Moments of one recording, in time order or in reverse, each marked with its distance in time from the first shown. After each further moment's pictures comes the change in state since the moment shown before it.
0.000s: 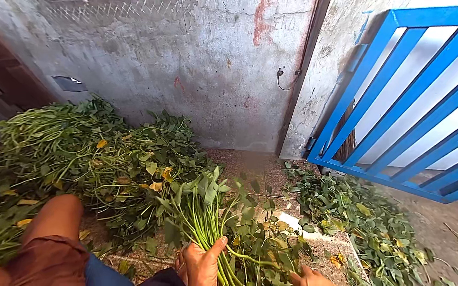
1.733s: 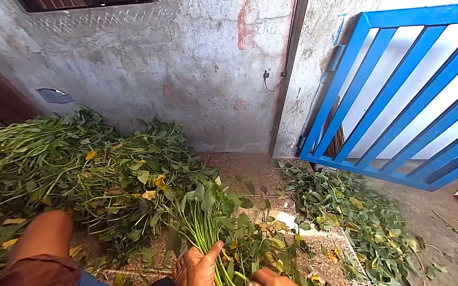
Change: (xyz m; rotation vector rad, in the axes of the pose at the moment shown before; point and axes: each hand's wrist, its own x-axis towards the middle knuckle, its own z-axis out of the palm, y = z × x) left_hand 0.008 -0.014 0.003 0.005 -0.102 -0.109; right_hand 0.011 -0.055 0.002 0.442 0.016 -0.269
